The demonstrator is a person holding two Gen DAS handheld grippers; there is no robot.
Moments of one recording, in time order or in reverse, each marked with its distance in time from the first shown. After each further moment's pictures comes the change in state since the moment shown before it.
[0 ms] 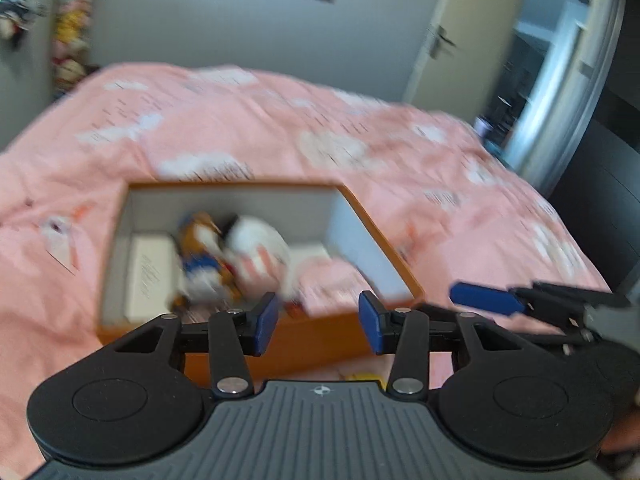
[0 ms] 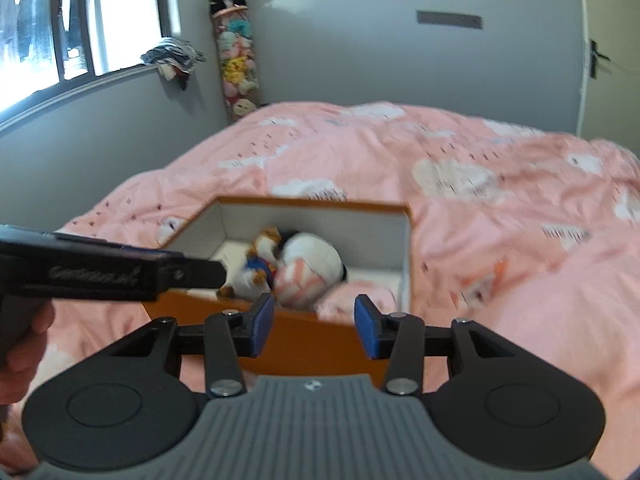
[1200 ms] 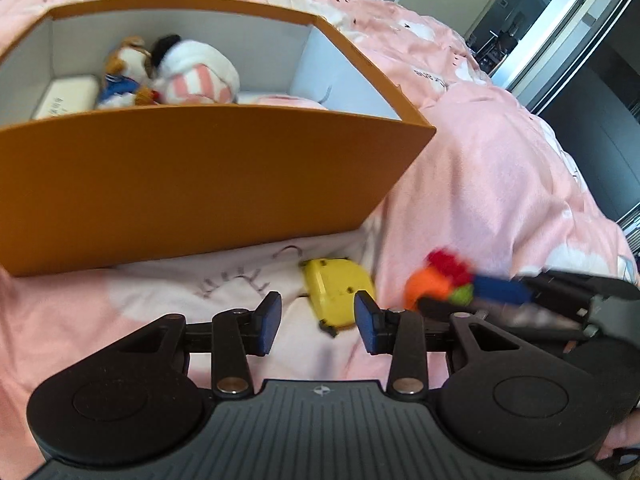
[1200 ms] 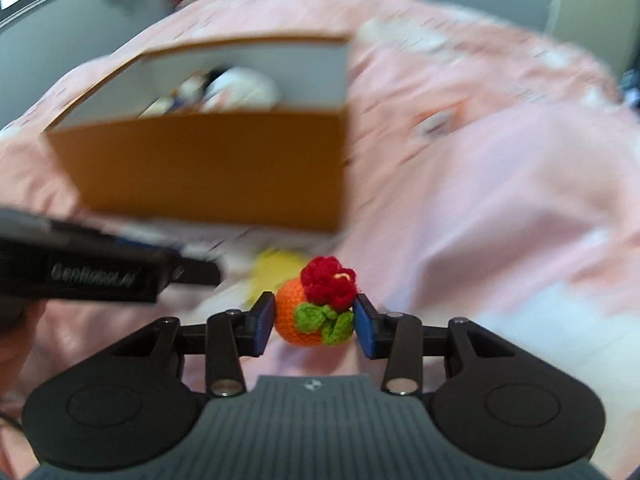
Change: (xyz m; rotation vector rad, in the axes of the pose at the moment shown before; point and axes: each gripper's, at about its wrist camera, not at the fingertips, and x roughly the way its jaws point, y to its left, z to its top) left arm 0.091 -0.005 -0.069 -0.082 0.278 -0.113; right arm 0.035 -0.025 -0.076 0.031 0.290 -0.195
